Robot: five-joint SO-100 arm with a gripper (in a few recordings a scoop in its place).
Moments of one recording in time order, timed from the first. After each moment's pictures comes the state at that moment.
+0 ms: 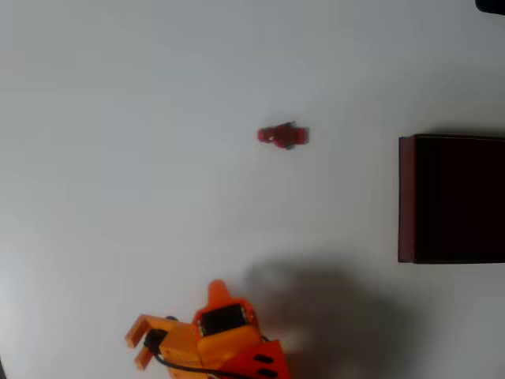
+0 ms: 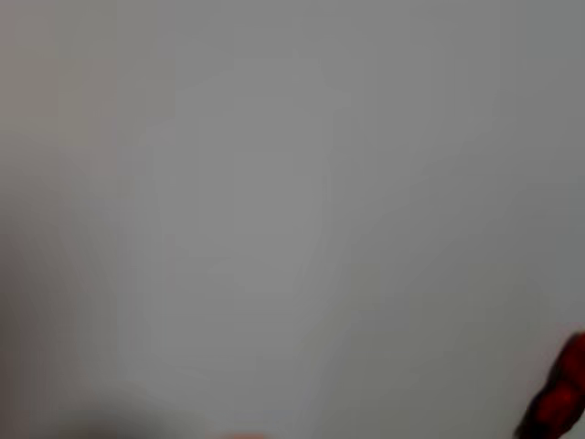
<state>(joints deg) -19.9 191.0 172.1 76.7 0.4</state>
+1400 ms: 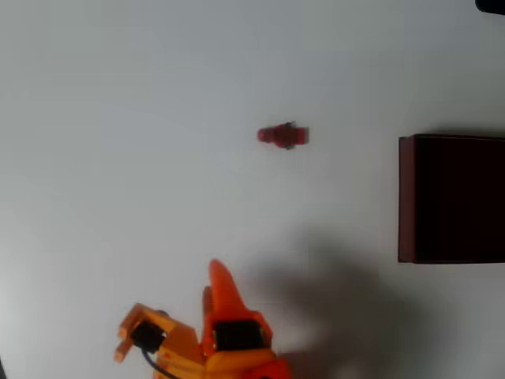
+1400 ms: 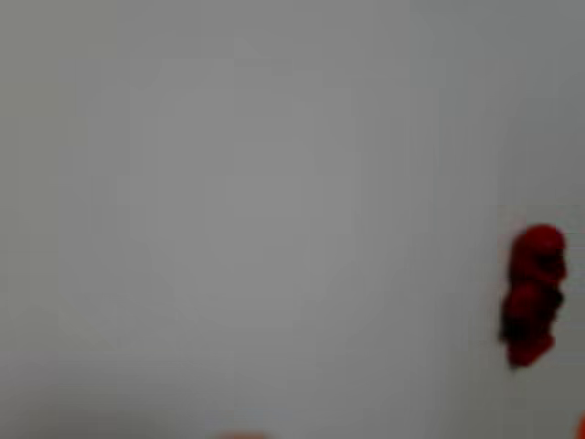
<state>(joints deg) -20.0 188.5 158.6 81.2 23.0</state>
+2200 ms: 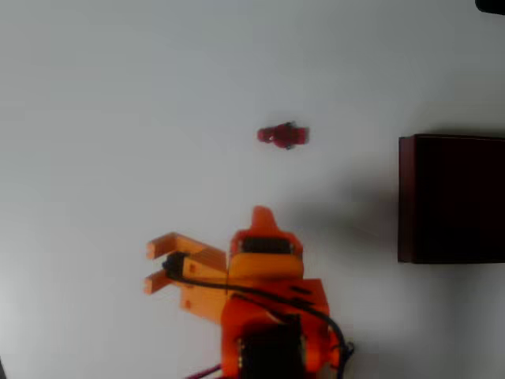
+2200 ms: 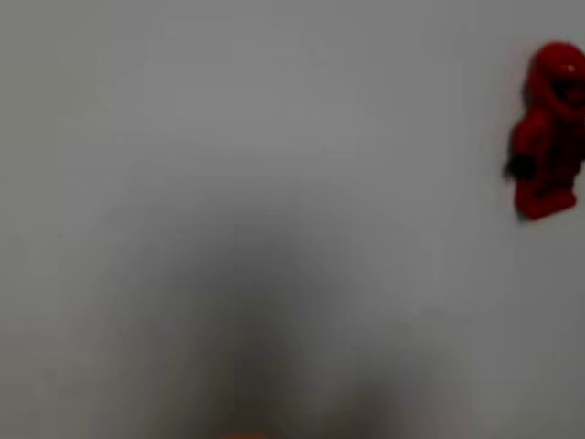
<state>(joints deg) -3.8 136.0 127.9 78.7 3.9</state>
